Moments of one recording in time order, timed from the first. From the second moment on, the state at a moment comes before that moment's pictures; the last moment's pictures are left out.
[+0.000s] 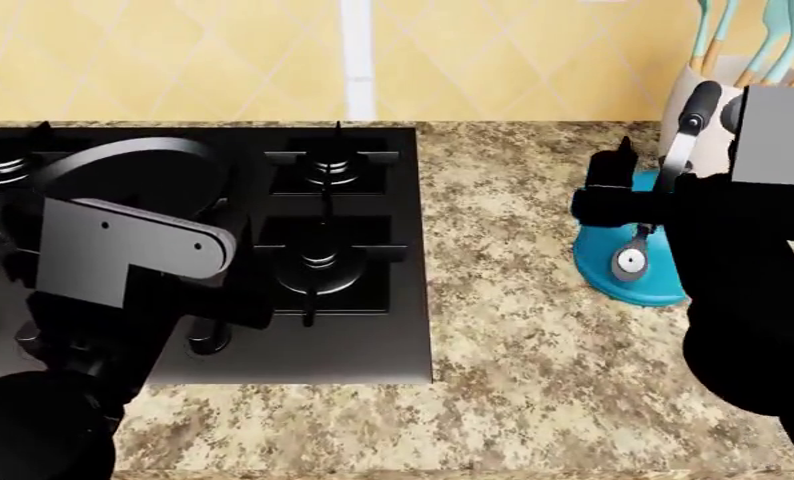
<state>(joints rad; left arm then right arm) -0.61 -0.57 0.04 0.83 -0.95 -1.26 -0.60 0.86 0.54 -0.05 -0.54 1.11 1.22 0.94</state>
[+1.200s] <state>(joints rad) -0.59 -0.59 0.16 0.73 -0.86 -1.13 -0.54 0.97 0.48 -0.30 -0.13 0.73 0.95 0.79</state>
